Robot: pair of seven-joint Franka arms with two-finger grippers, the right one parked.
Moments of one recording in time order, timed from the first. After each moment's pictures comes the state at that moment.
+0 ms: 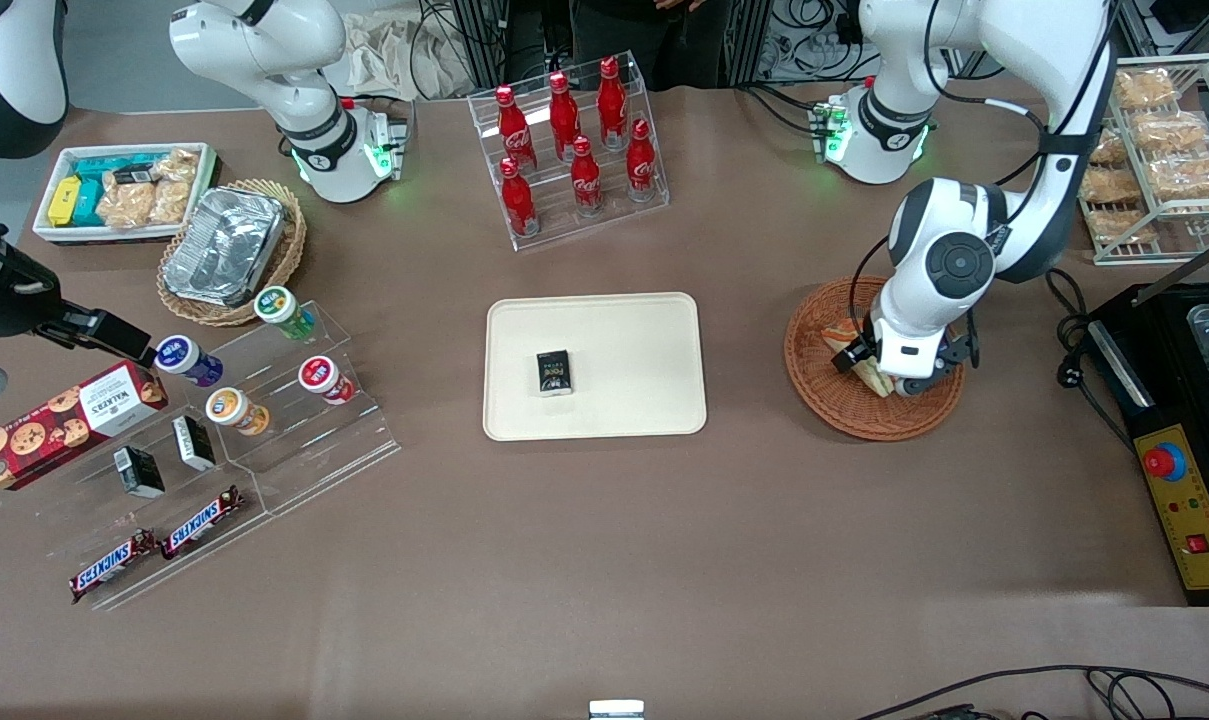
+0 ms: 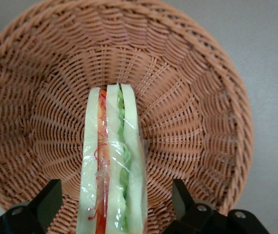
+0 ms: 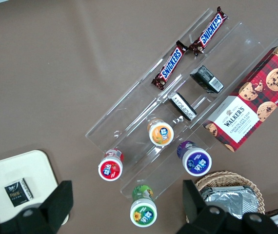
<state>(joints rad) -0.13 0.14 -0.14 -2.37 0.06 2.37 -0.91</state>
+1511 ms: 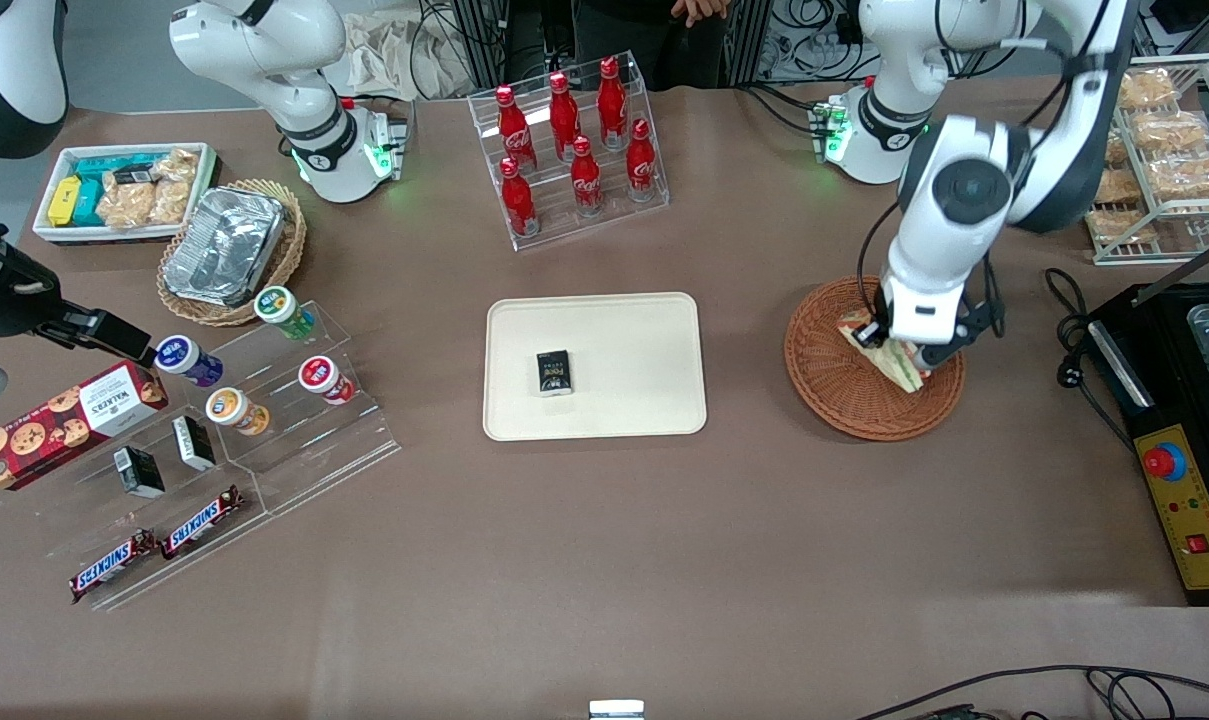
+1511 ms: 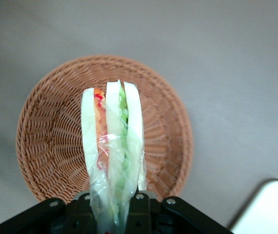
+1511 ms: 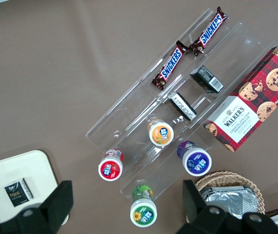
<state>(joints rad) -0.13 -0.10 -0.20 -2.31 0.13 2.23 -0.98</state>
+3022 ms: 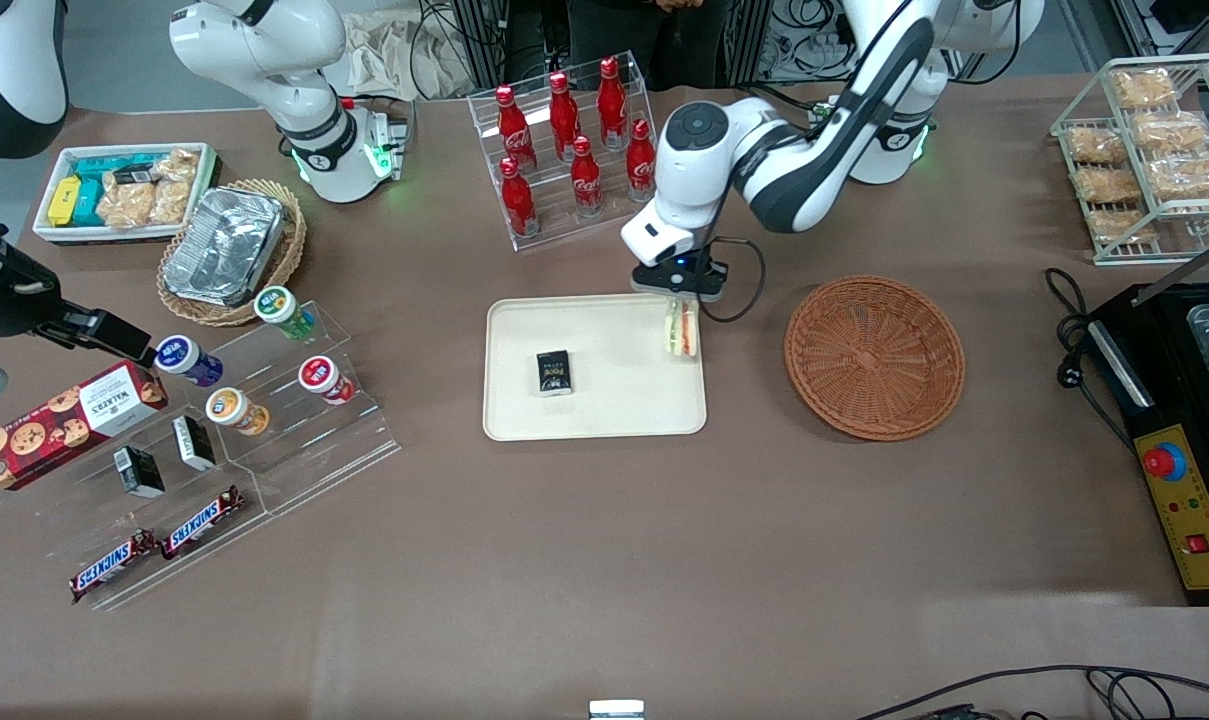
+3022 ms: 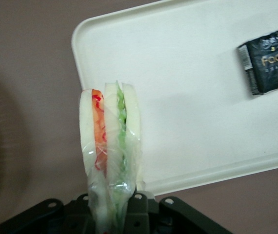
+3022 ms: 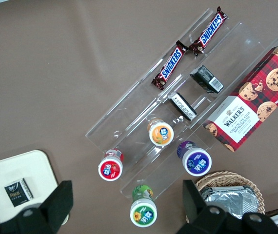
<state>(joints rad) -0.22 0.24 -0.65 -2.23 0.35 2.49 -0.91</state>
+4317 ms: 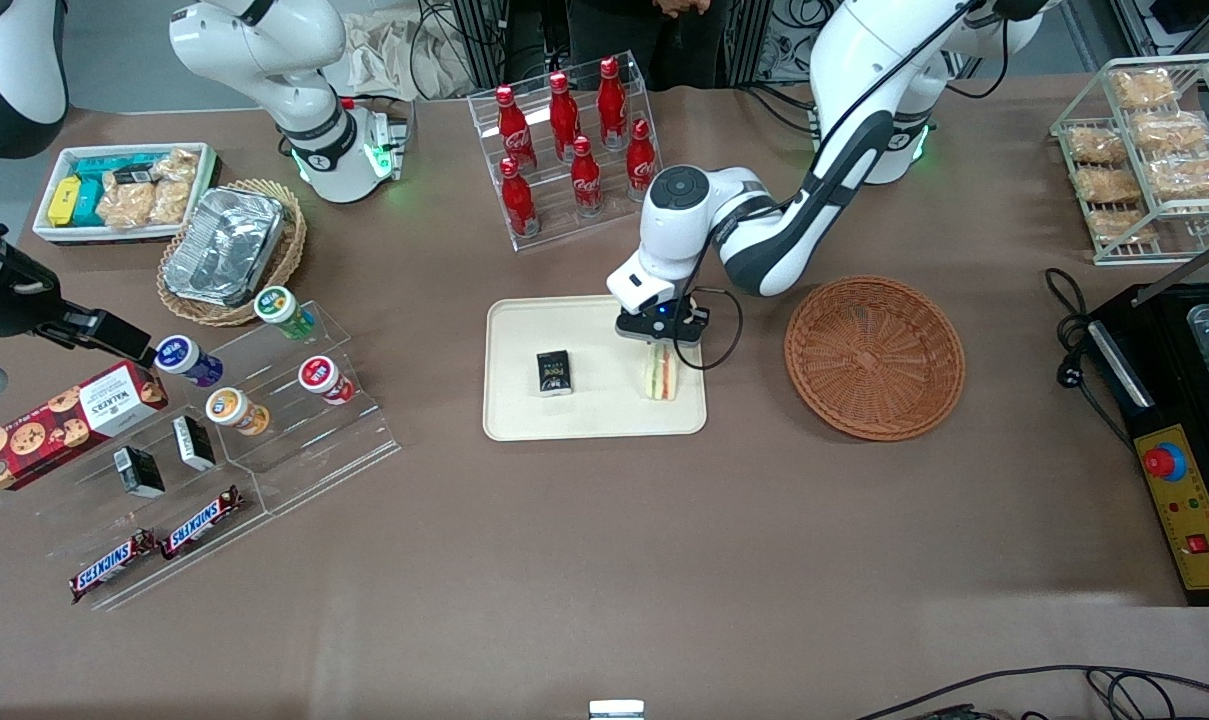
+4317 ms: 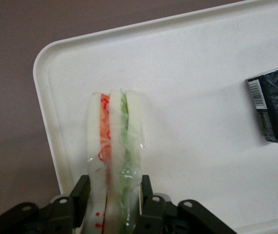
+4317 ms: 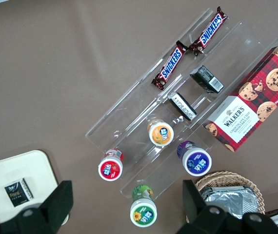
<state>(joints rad) -0.35 0.46 -0.47 -2.11 0.53 2.60 -1.04</state>
